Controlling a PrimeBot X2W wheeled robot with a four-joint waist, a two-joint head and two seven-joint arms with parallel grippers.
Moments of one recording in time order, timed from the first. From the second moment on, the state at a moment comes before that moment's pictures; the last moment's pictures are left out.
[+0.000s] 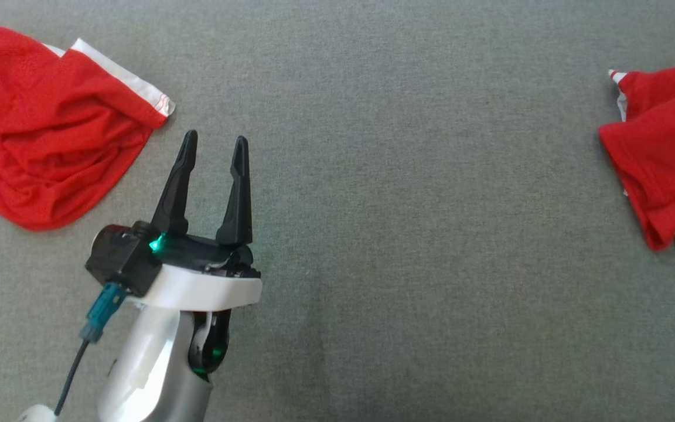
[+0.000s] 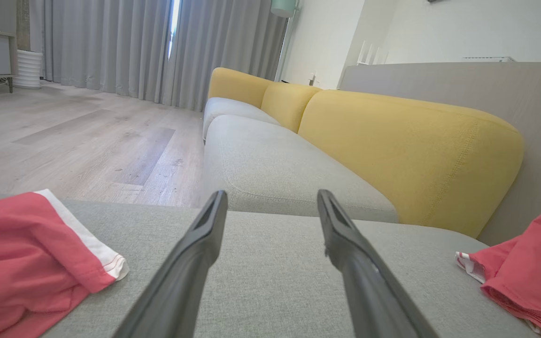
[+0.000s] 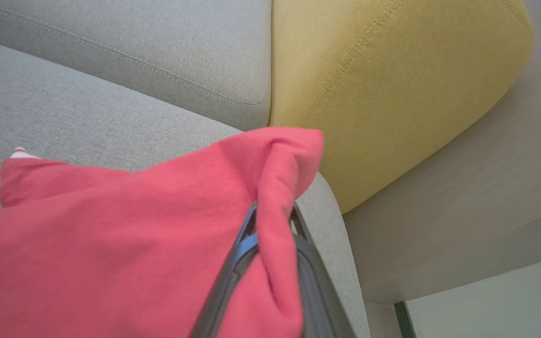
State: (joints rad) left arm -0.31 0.04 -0.26 0.16 -0.33 -0.11 -0.26; right arm -0.56 -0.70 0.04 0.65 0.13 0.13 0.02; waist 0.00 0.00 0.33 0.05
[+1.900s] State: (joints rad) left arm 0.04 0.05 -0.14 0.13 -0.28 -0.08 -0.26; right arm -0.02 -0.05 0.01 0.22 0.15 0.13 -0.25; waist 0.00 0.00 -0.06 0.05
